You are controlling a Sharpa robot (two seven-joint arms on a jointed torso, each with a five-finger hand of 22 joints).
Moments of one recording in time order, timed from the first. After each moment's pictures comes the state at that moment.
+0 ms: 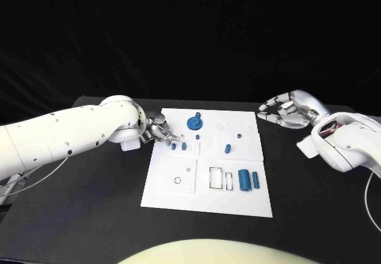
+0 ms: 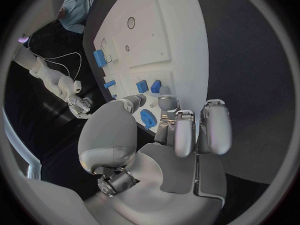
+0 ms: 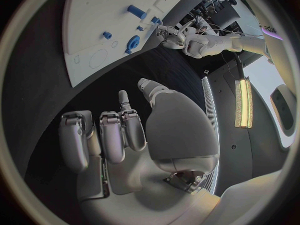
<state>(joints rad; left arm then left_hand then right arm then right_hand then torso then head) 1.27 -0.83 -0.04 1.43 -1.03 0.20 -0.47 0.93 -0.21 0.48 0.29 0.35 0.92 0.05 0.66 0.66 1.28 -0.02 1.07 0.82 1.47 -0.07 1.55 1.31 0.08 1.45 0.03 1.39 1.29 1.30 -0.96 -0.13 1.56 -0.87 -0.44 0.08 1.26 -0.16 0.36 0.21 0.26 0.89 0.16 0.20 0.43 1.46 0.08 1.45 1.31 1.47 0.01 1.52 1.31 0.01 1.46 0.12 1.52 1.31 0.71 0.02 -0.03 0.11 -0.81</state>
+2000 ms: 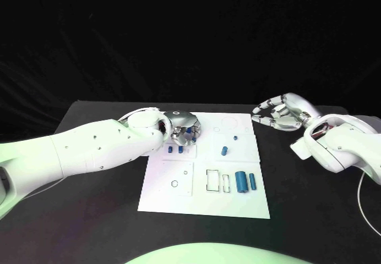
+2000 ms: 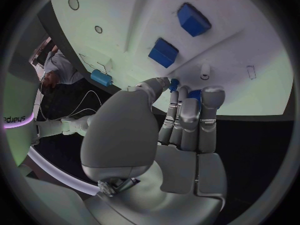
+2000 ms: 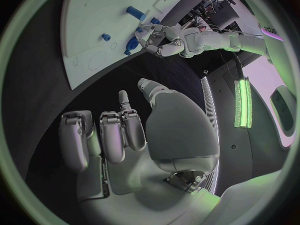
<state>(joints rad) 1.22 -0.63 -0.08 1.31 -1.60 -0.10 -0.02 1.42 -0.24 0.50 0.15 0.34 0.78 0.14 0.46 0.37 0.86 0.09 0.56 0.24 1.33 0.01 1.30 1.03 0.14 1.28 0.11 1.10 0.95 1.30 -0.96 -0.13 1.56 -0.87 -0.44 0.08 1.26 -0.16 0.36 0.21 0.26 0.89 0.16 0.20 0.43 1.46 0.08 1.44 1.31 1.47 0.01 1.52 1.31 0.01 1.46 0.12 1.51 1.31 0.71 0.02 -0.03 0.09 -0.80</state>
